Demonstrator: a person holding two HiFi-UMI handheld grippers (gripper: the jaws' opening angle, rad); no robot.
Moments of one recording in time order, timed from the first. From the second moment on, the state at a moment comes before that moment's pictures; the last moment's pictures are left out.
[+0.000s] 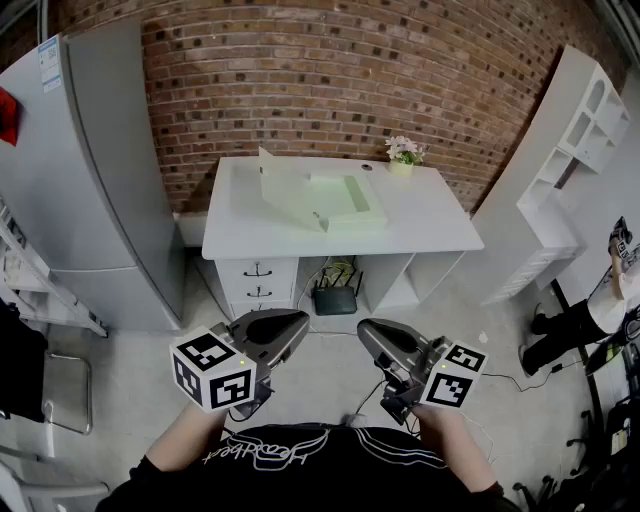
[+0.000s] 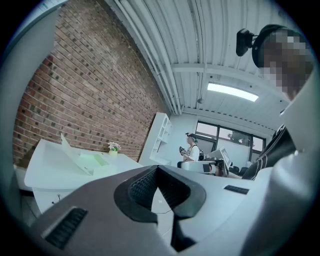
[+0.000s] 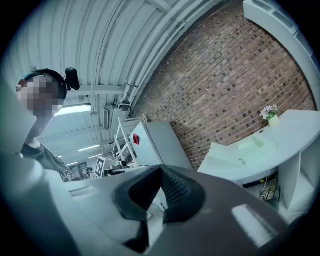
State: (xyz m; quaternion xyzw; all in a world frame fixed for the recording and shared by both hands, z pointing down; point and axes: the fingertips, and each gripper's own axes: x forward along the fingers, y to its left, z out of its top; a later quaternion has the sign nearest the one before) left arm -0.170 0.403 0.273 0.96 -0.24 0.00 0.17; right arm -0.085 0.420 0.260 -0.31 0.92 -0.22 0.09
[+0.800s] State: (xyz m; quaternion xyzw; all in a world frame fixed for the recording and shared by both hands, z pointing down) left arm -0.155 0.397 0.289 0.96 -0.22 0.02 0.19; right arm -0.072 0.425 0.280 -0.32 0.91 -0.24 0.08
